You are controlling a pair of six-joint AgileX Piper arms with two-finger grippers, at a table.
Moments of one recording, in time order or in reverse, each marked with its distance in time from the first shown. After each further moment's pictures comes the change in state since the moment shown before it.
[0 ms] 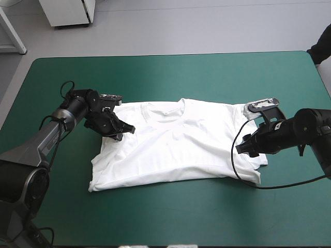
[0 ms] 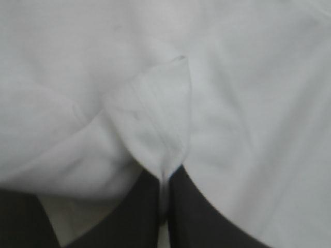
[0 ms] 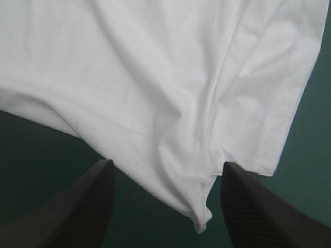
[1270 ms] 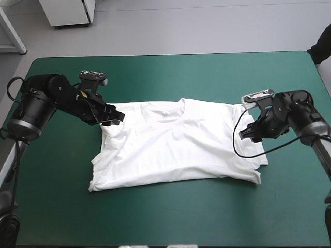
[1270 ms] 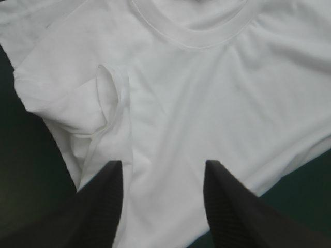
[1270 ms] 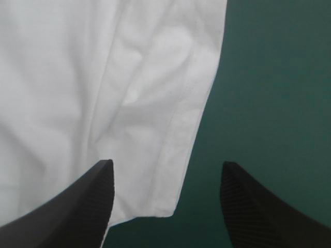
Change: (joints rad) left arm -0.007 -0.304 -0.155 -0.042 0.225 0.011; right arm 0.000 0.302 -0.113 -0.298 -0.084 0.120
